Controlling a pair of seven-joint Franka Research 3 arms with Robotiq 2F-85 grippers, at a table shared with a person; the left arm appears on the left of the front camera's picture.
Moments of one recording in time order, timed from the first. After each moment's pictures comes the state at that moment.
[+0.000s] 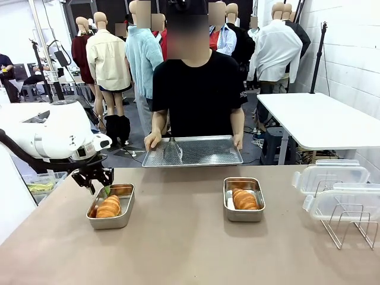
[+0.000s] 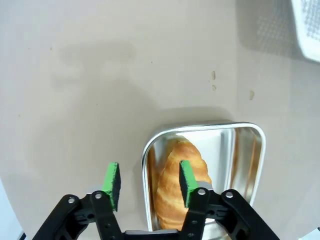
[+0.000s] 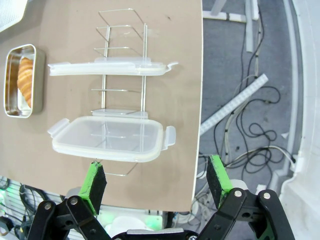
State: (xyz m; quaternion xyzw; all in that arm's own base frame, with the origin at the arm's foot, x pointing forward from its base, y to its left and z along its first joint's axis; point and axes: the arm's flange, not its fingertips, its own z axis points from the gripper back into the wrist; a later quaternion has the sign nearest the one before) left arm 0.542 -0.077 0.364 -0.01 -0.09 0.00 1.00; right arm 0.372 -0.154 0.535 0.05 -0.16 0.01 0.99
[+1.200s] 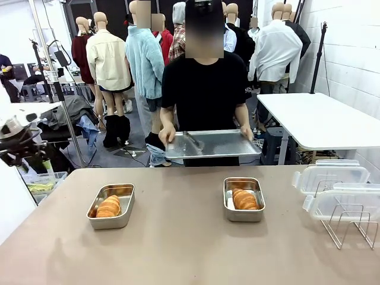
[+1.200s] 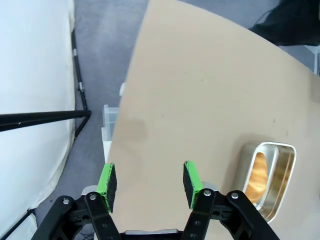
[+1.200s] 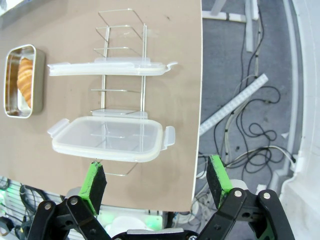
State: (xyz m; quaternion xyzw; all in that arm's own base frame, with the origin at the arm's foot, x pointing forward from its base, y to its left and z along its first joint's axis) left arm 0.506 0.110 0.452 -0.01 -0.16 0.12 0.98; right arm 0.371 -0.155 0.535 0.05 -0.16 0.01 0.99
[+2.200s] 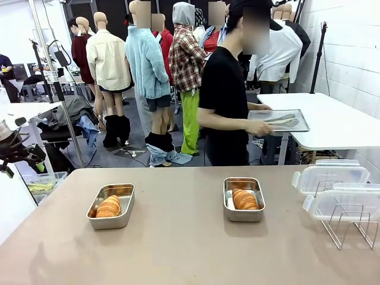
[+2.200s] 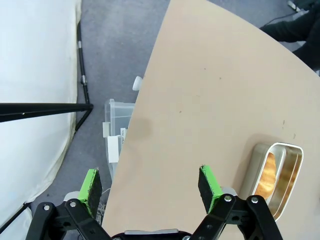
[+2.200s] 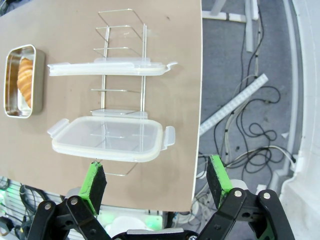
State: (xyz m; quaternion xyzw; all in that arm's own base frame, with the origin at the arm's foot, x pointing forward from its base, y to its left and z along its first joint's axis) left arm 0.496 0.133 0.444 -0.01 -0.16 0.14 0.98; right arm 0.371 -0.155 0.535 0.05 -0.16 0.01 0.99
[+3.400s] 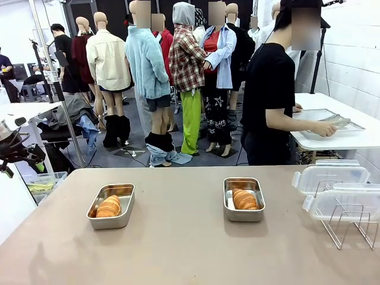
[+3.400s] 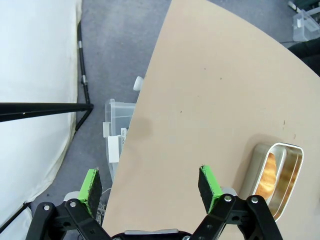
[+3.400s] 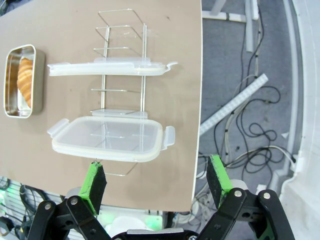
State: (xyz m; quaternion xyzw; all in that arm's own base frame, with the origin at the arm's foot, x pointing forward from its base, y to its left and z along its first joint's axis) left arm 0.496 0.134 0.444 -0.01 -0.16 0.14 0.98; right arm 0.371 -0.155 0.535 0.05 -0.16 0.01 0.99
